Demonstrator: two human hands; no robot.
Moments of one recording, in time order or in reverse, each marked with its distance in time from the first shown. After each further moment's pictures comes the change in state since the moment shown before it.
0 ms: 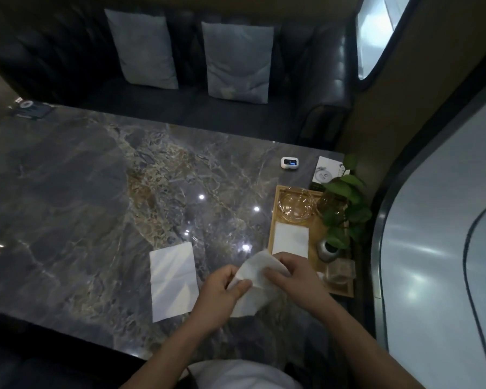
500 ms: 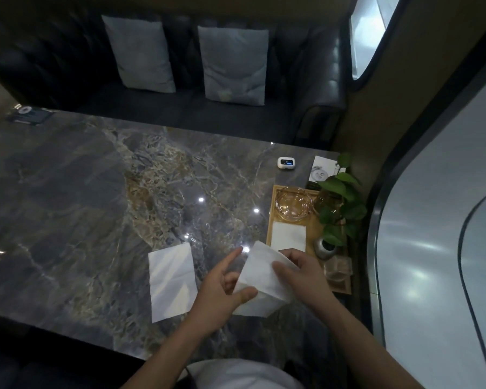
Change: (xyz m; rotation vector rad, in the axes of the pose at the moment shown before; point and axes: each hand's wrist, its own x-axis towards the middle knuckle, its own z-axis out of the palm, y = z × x) left_hand -0.009 0.010 0.004 -0.317 -0.115 0.031; right_hand -0.007 0.004 -0.006 0.120 0.157 0.144
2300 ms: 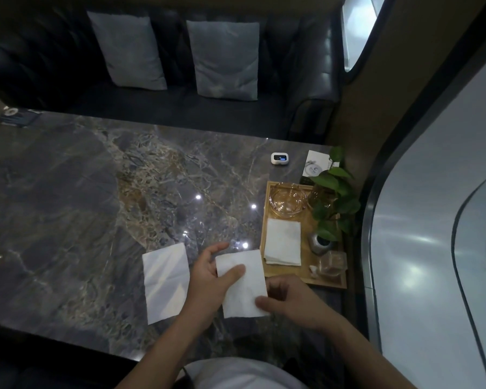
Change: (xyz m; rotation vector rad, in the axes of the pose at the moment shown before) left_hand 0.016 0.003 0.002 -0.058 0.297 -0.019; right_hand -0.028 0.001 -0.001 0.020 -0.450 -0.008
